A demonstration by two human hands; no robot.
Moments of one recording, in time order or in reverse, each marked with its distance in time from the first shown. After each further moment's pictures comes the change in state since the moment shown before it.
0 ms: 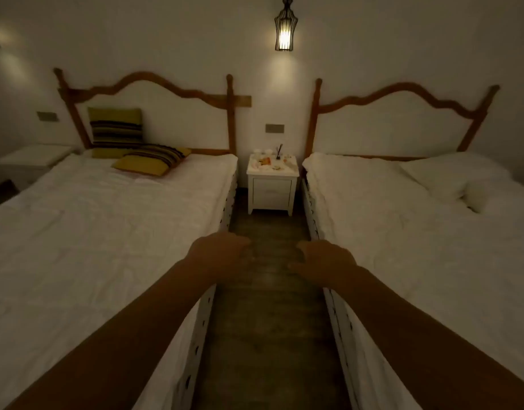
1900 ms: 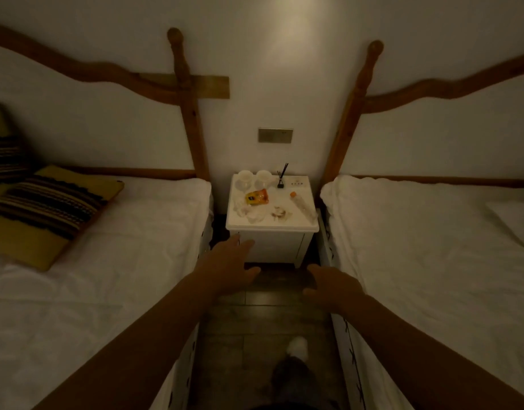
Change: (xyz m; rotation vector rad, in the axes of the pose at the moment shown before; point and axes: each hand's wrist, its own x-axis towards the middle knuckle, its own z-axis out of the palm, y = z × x) left_hand 1.029 -0.245 -0.064 -0.113 -0.158 0.014; right_hand 0.983 0.171 -0.186 0.029 -0.273 0.132
